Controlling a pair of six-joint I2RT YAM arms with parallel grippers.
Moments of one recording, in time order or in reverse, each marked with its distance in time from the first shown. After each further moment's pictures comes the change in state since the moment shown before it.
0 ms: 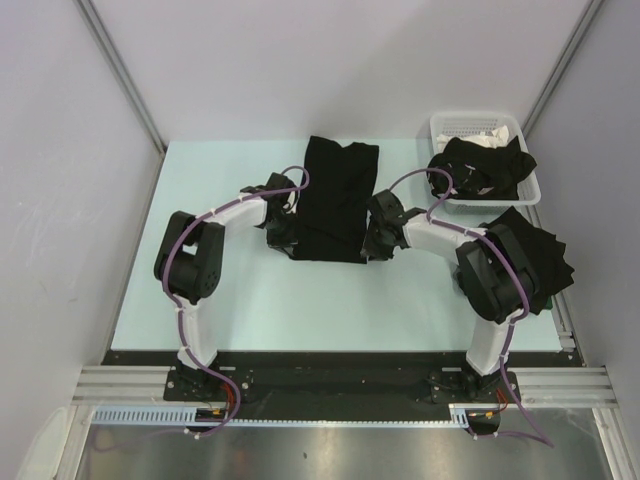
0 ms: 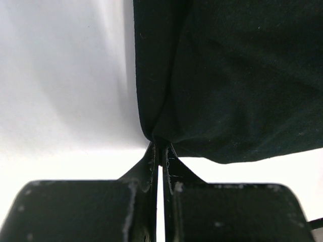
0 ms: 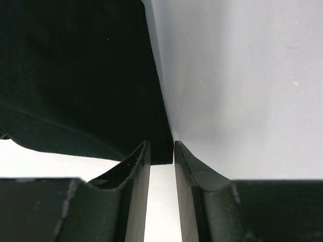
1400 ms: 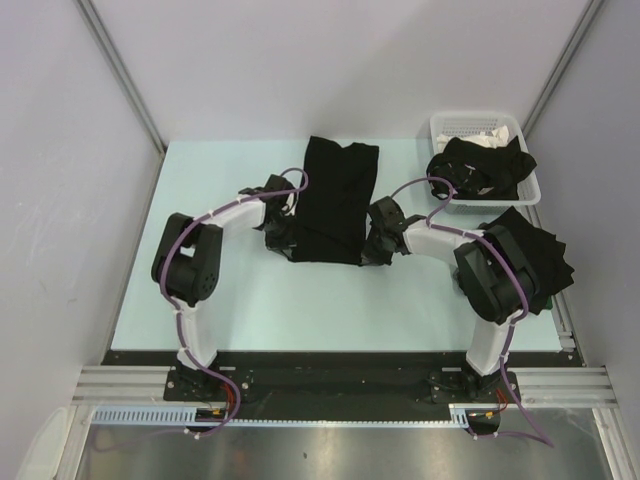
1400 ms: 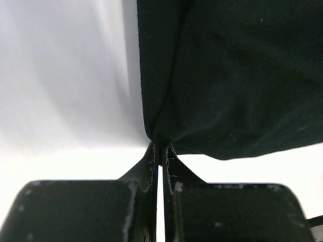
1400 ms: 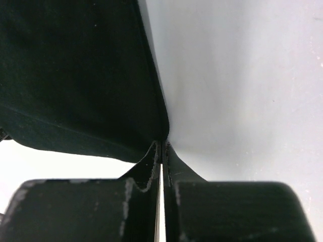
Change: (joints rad) left arm 0.000 -0.012 -0.011 -0.007 0.003 0.002; right arm 0.012 -0.002 -0.071 0.077 -0.049 0.064
